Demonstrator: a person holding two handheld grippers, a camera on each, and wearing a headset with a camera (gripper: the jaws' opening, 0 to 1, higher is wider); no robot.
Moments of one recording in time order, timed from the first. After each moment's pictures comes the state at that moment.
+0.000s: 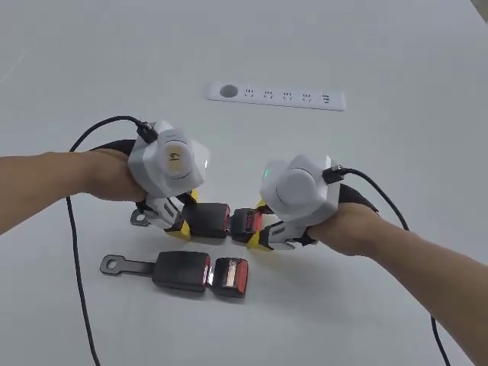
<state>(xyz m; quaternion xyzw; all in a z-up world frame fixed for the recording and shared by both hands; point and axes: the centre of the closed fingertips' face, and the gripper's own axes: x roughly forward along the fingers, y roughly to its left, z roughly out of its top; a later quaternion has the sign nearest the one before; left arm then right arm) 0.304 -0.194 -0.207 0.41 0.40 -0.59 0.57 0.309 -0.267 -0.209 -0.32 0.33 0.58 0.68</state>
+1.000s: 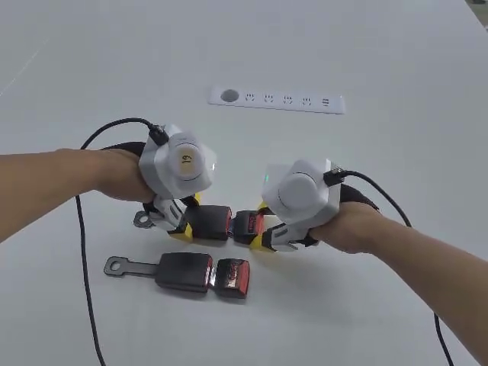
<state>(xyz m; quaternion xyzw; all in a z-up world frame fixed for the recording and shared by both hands) 0.310 -0.188 -0.213 0.42 0.42 -0.57 0.57 0.307 -0.270 -0.208 -0.34 0.32 0.58 0.67</state>
